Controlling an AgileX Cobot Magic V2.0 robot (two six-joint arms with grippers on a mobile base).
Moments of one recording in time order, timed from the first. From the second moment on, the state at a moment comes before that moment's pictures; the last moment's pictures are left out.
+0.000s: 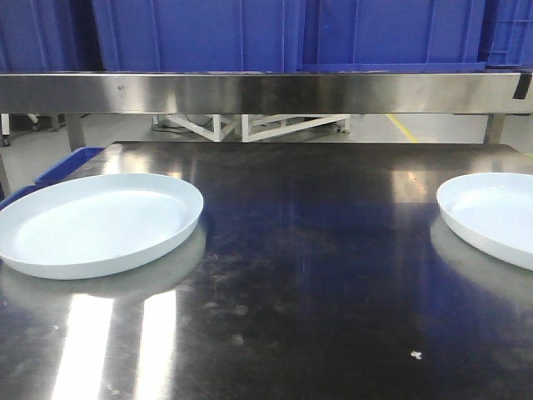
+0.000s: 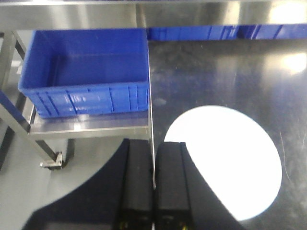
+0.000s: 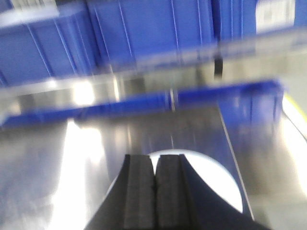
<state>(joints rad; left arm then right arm) -0.07 0.85 -1.02 -0.09 0.82 0.08 -0.02 0.43 -0.37 0.10 0.22 0.12</state>
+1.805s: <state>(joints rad) -0.07 1.27 -1.02 -0.28 0.67 0.09 -0.02 0.88 -0.60 0.09 0.31 0.07</state>
